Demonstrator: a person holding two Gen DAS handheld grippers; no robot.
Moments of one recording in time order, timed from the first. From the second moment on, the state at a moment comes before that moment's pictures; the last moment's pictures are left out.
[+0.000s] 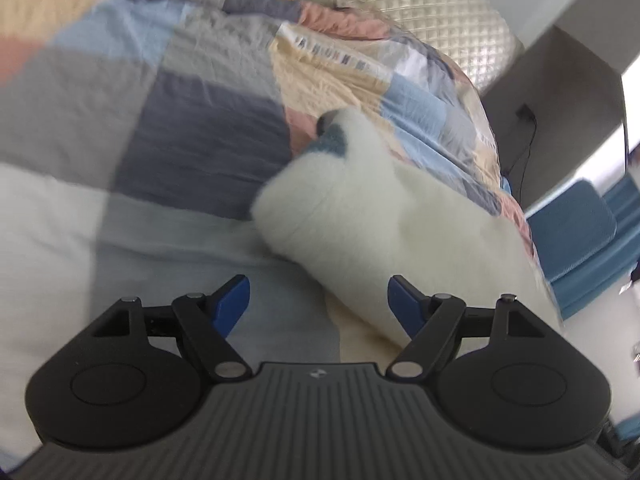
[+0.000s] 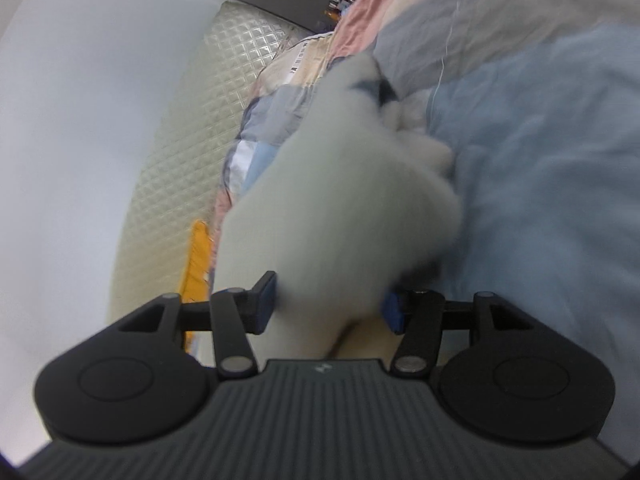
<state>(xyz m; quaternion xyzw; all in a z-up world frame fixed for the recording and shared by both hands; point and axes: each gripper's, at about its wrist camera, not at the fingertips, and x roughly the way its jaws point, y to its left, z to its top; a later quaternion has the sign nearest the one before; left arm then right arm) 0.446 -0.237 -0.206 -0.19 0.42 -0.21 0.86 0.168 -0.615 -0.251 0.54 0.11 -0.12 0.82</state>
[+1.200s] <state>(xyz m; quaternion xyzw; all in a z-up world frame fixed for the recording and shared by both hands) 0.121 -0.127 0.087 0.04 0.18 -0.27 0.95 -0.016 -0.394 0.038 0.10 0.04 -0.13 0.98</state>
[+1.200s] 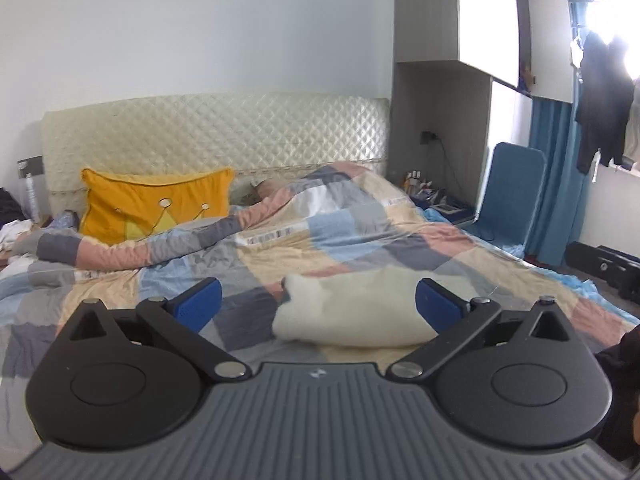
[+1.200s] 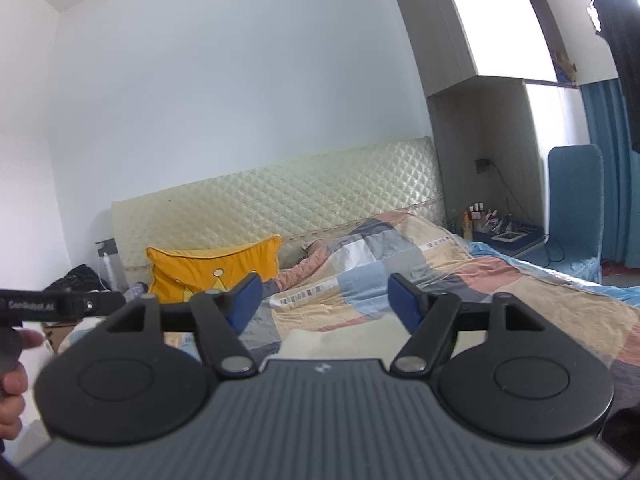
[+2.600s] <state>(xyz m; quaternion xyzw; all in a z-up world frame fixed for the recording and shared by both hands) 0.076 -0.136 0.008 0.06 0.21 -0.26 0.94 -0.037 -0.371 -0.059 0.11 0.18 -0.15 0.97</state>
